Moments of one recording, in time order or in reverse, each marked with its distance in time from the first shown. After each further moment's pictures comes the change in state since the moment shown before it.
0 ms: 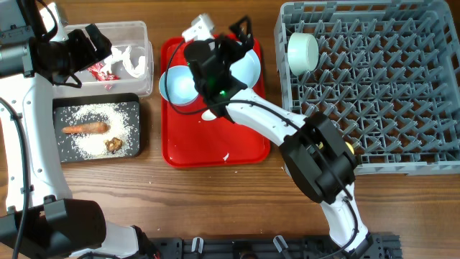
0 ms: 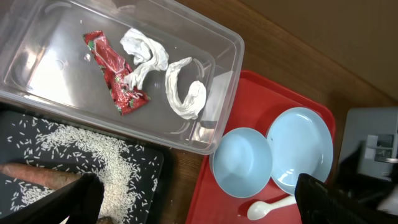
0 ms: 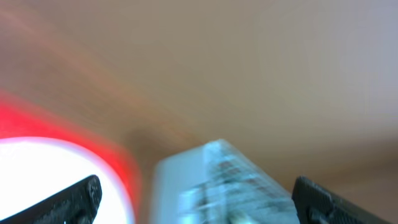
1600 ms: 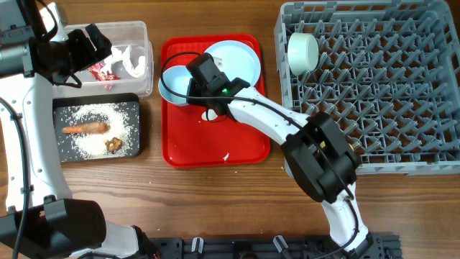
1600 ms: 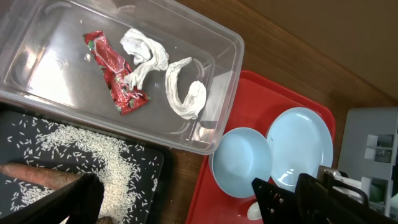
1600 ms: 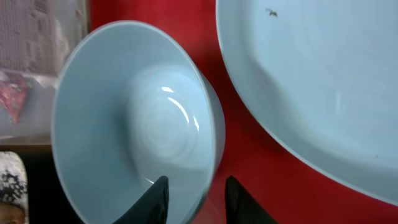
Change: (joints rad) left arm 0.000 0.000 0.000 0.000 0.000 0.000; right arm -0.015 0.003 -0.001 -0.496 -1.014 1.381
